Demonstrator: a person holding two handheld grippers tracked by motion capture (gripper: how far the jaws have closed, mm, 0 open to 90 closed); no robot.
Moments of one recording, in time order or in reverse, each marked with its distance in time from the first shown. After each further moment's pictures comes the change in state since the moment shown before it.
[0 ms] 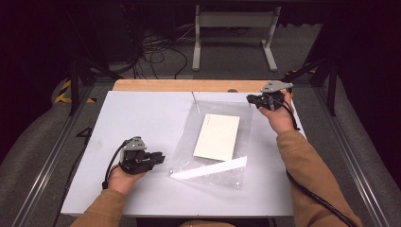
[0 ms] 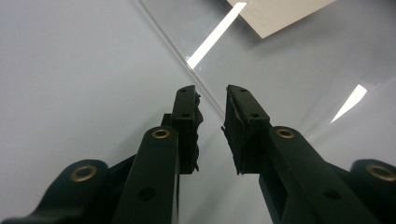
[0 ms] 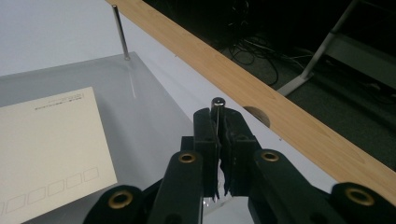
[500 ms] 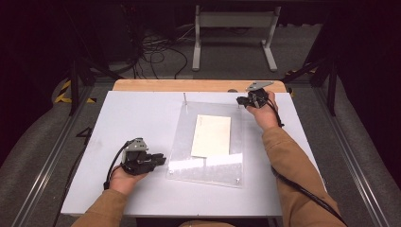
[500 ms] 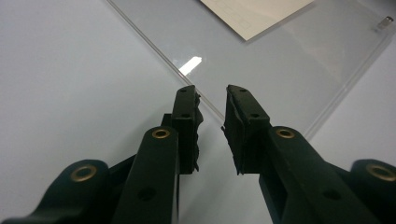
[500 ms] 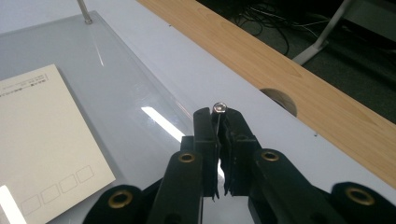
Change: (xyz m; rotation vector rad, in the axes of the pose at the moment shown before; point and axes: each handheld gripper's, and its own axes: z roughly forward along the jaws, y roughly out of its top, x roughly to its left) left arm -0.001 -0.003 0.008 0.021 -0.018 -0.022; right arm -0.001 -0.006 0.060 0.108 0.013 0.048
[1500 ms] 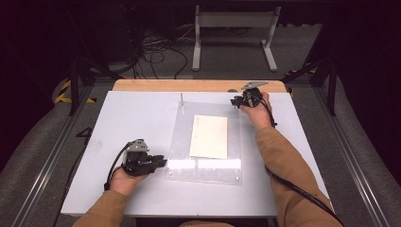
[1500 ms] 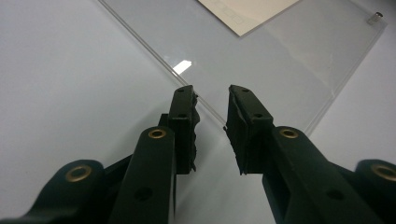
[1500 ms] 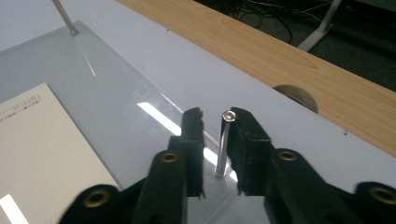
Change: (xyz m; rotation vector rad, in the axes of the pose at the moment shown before) left arm -0.001 -0.003 0.003 0.024 -0.008 -0.017; right arm 0.007 0.002 0.019 0.004 -0.001 0.111
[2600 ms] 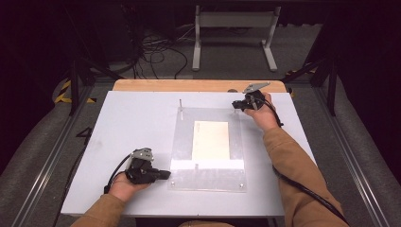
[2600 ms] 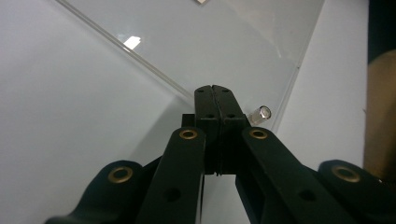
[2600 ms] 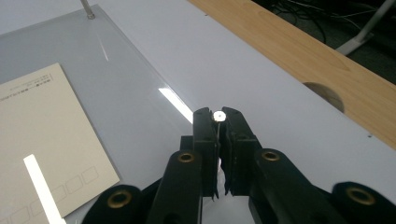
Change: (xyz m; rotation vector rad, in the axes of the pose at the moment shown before) left arm -0.016 -0.013 0.009 0.117 -0.255 0.052; right arm -0.002 -0.006 -0.014 0.028 0.127 -0.115
